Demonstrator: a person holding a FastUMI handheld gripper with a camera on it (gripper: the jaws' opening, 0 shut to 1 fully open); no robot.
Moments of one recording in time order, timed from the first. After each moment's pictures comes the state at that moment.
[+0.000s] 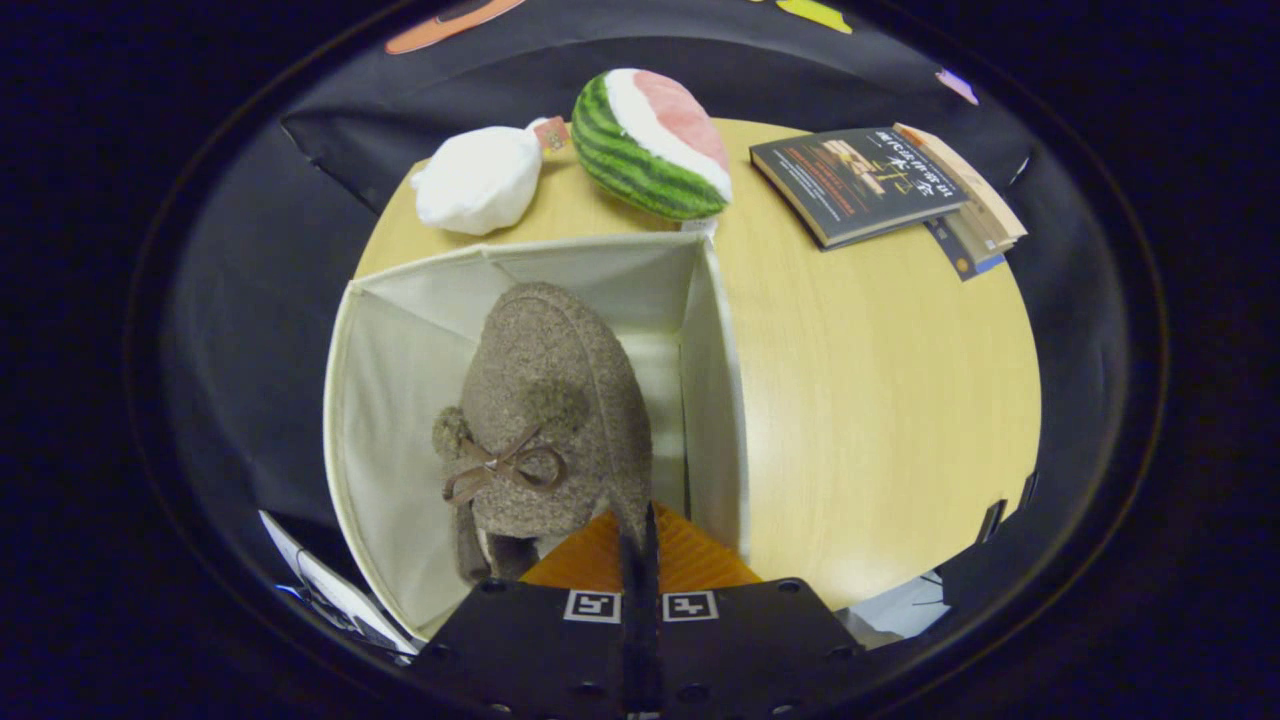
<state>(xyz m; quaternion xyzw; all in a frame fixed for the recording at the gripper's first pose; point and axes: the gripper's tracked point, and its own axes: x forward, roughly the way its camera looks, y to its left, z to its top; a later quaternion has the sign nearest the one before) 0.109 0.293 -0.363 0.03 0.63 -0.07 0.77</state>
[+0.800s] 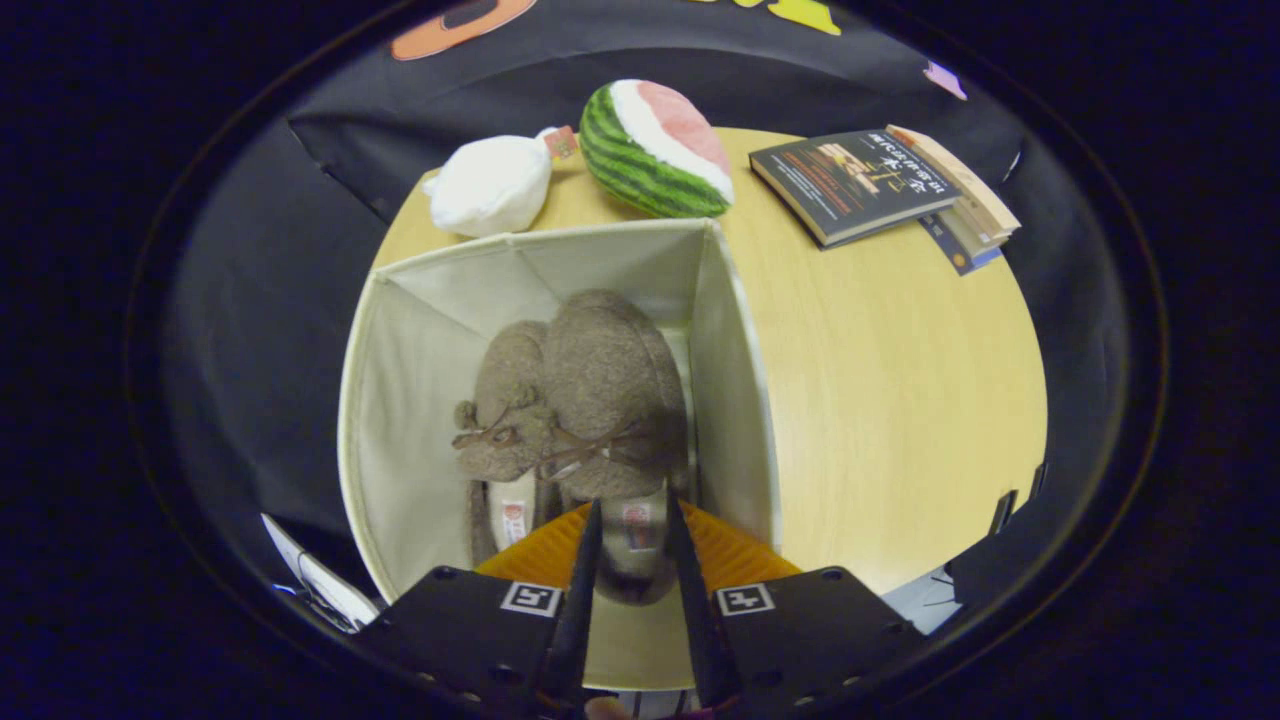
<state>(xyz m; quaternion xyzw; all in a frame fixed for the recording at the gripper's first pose) 0.096 0.307 -0.349 0.04 0.59 -0.04 0.80</state>
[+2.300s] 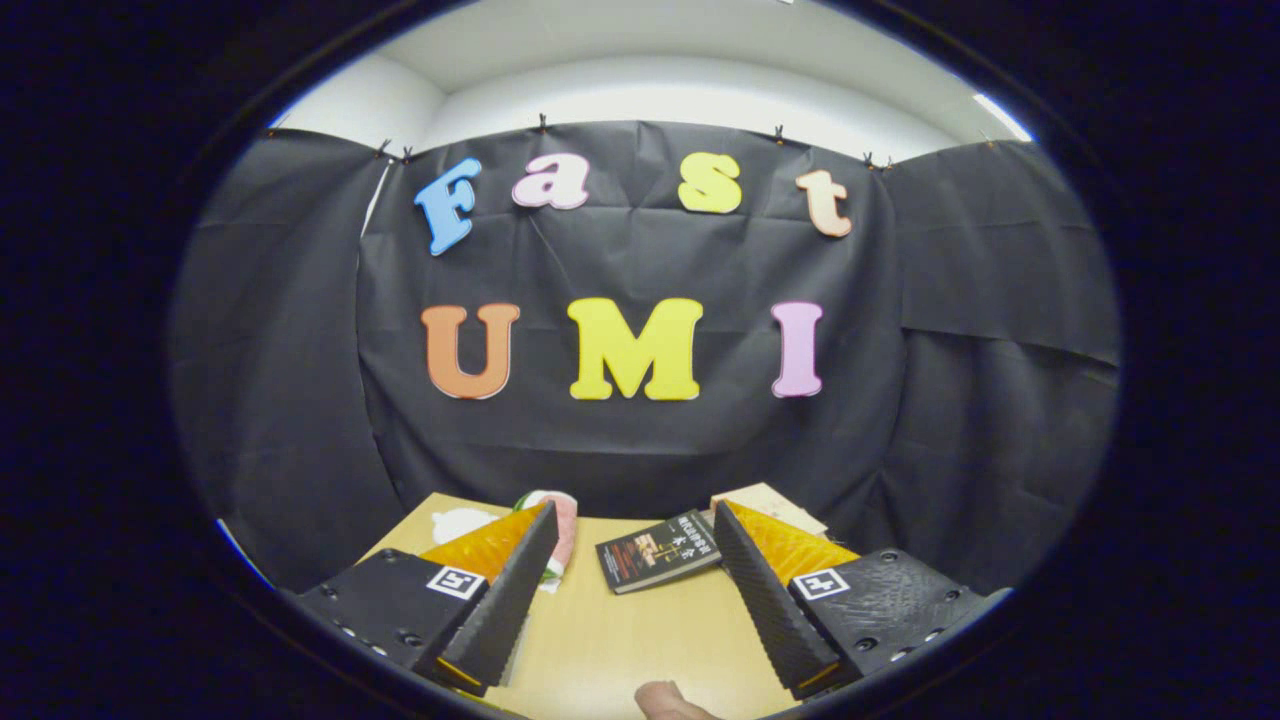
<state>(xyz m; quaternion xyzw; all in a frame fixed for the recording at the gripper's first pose) 0.028 0.050 0.039 -0.02 0.06 -0.04 1.00</state>
